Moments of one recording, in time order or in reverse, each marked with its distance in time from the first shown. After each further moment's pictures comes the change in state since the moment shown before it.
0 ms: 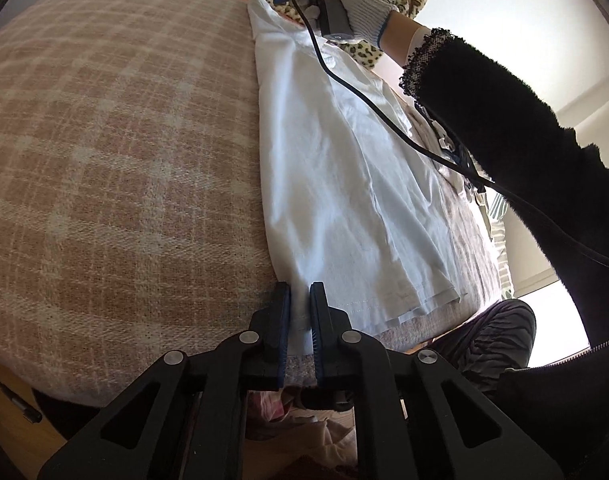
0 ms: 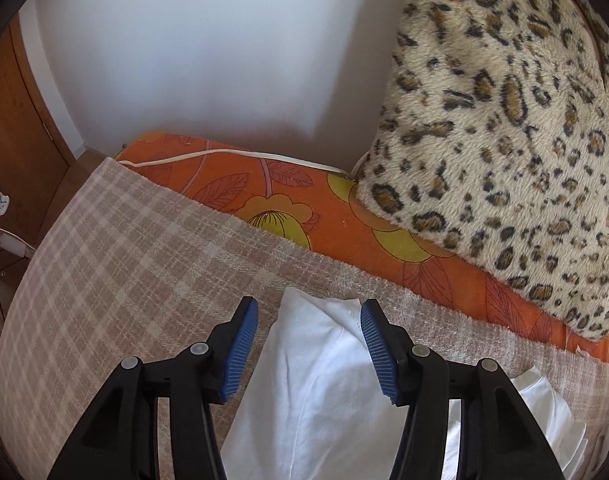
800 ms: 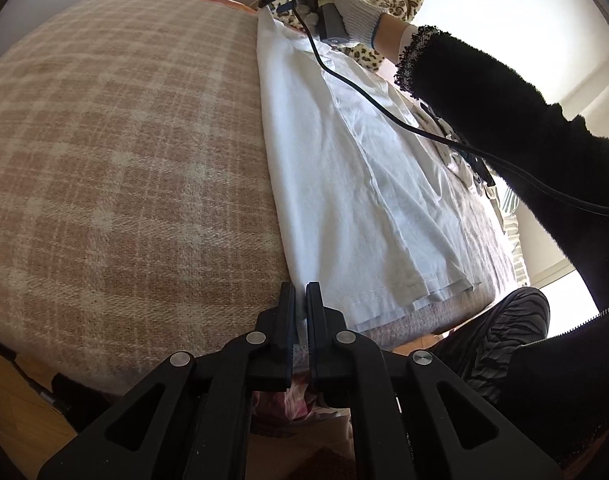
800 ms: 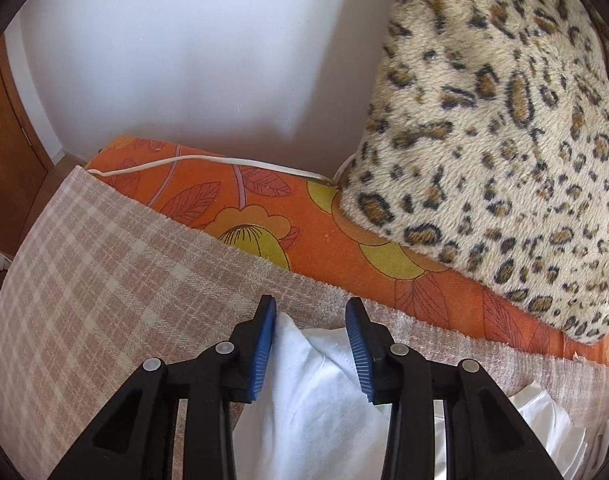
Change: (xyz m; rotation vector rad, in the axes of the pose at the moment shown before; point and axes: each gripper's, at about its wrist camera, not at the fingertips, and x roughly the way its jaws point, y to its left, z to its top) left arm -0.020 0.003 -0.005 0.066 -0.040 0.094; right arm 0.004 -0.014 0.006 0.054 -0.023 -0.044
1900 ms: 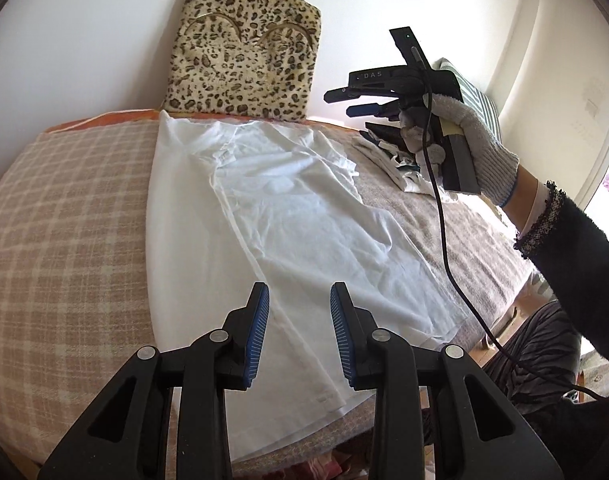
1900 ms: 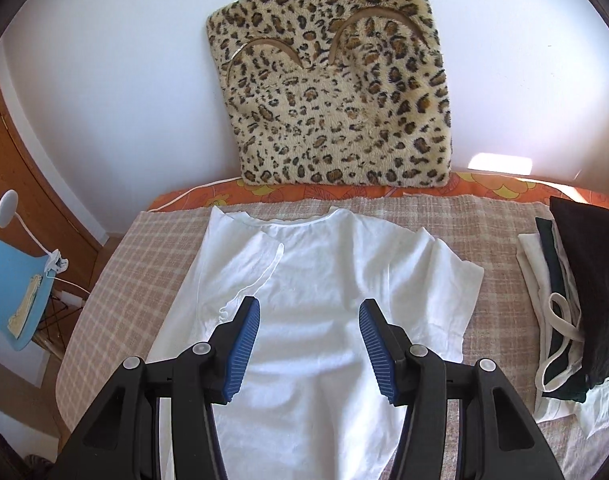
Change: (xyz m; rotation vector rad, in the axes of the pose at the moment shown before) left arm 0.007 -0.108 0.045 0.345 -0.181 0.009; right arm -0.231 -0.181 -0.205 0.299 -0.167 0.174
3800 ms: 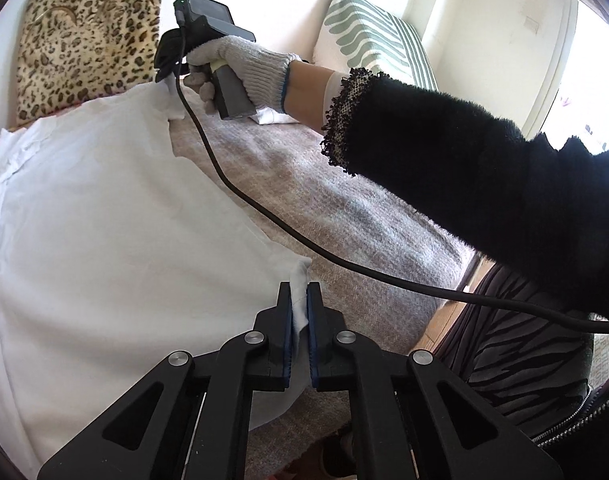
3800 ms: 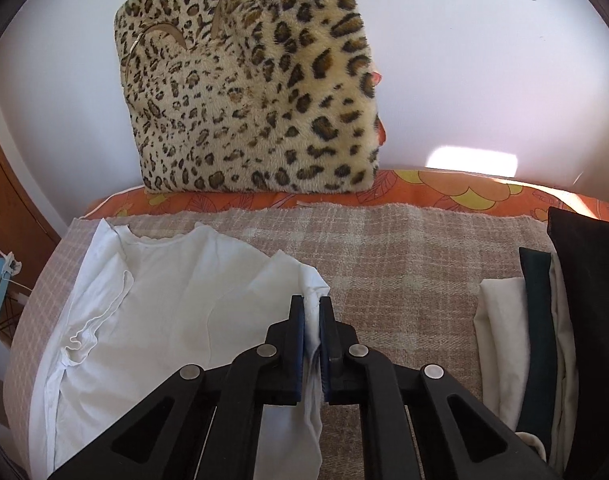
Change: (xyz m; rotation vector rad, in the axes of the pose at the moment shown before) left arm 0.106 -0.159 -0.033 0.202 0.120 -0.180; right arm 0.098 -0.124 0.035 -0.022 -0.021 -0.070
